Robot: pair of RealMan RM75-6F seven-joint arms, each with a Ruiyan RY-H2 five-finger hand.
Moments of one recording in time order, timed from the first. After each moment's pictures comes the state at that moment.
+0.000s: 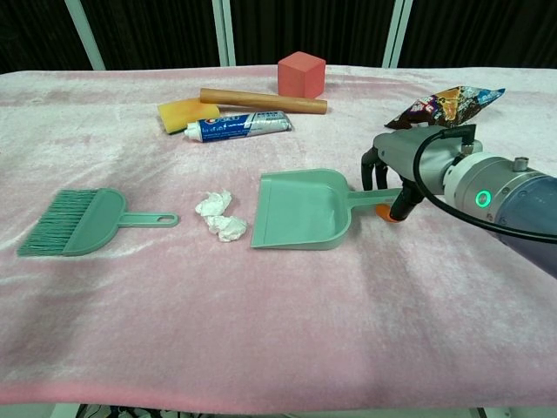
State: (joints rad) left arm -0.39 -1.28 -0.17 -1.75 1.24 1.29 0.42; right arm 0.76 -1.72 0.21 -1.61 -0.75 1.21 -0.89
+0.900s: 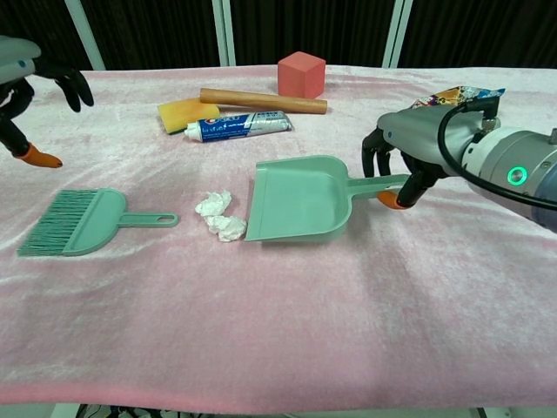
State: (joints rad) left arm -0.56 -1.32 -0.20 -1.78 1.05 1.13 0.66; right arm 0.77 -1.60 0.18 -1.76 -0.79 1.20 -0.86
